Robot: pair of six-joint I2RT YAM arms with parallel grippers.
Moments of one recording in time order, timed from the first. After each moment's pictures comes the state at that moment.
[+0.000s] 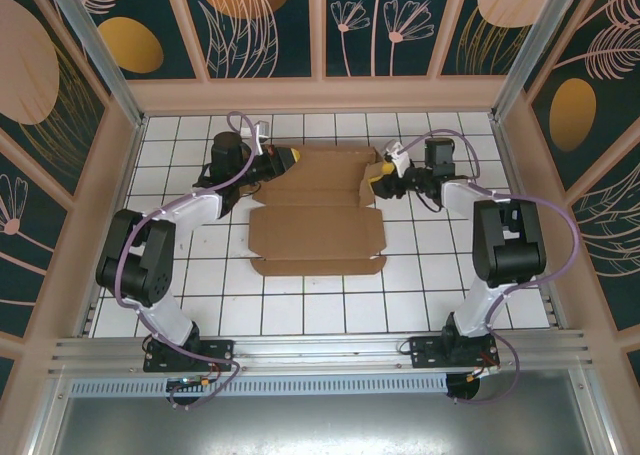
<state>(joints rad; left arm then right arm) -0.32 1.71 1.01 0.42 0.66 -0.83 0.14 1.77 1.01 0.05 -0.78 -0.46</state>
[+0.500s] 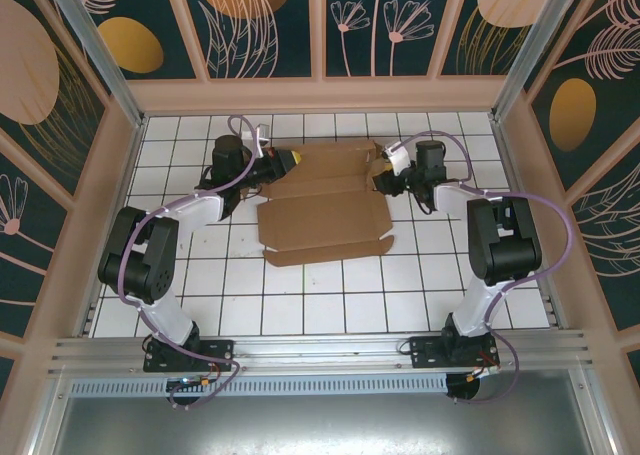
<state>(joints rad) -0.32 1.73 0.98 0.48 0.67 -0.88 0.19 1.79 0.99 0.13 -0.43 -0.32</state>
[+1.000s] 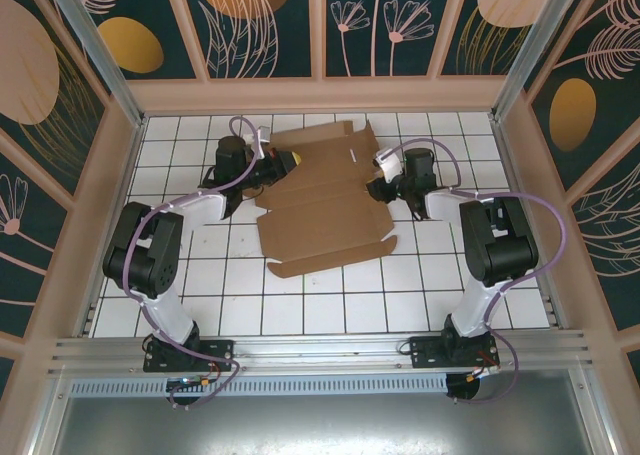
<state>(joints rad) -0.32 1.77 1.00 0.46 0.64 -0.90 0.25 1.79 0.93 0.21 -0.34 -0.31</state>
